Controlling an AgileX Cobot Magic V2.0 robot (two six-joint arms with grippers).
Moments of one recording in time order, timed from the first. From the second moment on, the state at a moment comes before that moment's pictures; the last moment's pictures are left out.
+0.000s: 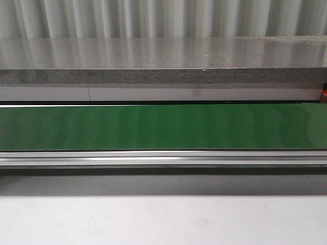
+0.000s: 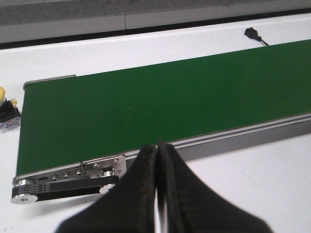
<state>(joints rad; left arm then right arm) -0.12 0.48 -0.59 -0.24 0.74 0.22 -0.68 1.62 -1.31 0.11 0.99 0.20</state>
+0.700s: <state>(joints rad) -0.12 0.48 -0.59 -0.24 0.74 0.22 -0.67 1.85 -1.28 0.23 0.82 0.21</state>
